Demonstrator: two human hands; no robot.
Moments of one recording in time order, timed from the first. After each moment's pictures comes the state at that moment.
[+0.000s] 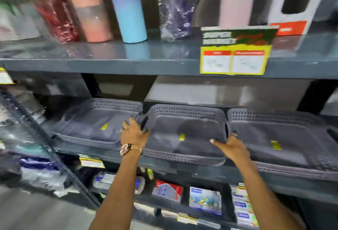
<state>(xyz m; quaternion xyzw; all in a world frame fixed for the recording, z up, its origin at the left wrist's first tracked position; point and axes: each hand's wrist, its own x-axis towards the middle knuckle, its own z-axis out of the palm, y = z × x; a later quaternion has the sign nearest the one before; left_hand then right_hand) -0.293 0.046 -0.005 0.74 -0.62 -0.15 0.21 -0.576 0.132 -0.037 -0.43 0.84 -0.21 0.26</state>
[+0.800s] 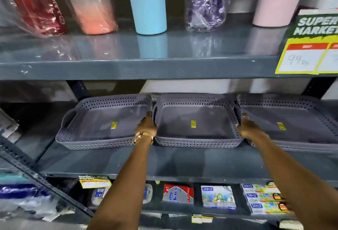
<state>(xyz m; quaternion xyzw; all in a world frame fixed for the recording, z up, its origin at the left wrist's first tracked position) -0.278 -0.075 -0.039 0.64 -0.72 -0.23 0.14 -0.575 0.052 -0.036 -0.37 0.90 -0.11 0.21</state>
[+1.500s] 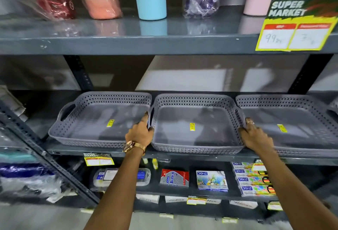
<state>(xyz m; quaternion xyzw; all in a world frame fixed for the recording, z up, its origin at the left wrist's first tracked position) -0.232 0.013 -0.047 0.63 -0.75 -0.16 0.13 -0.553 0.149 -0.056 -0.39 0.90 -0.15 0.12</state>
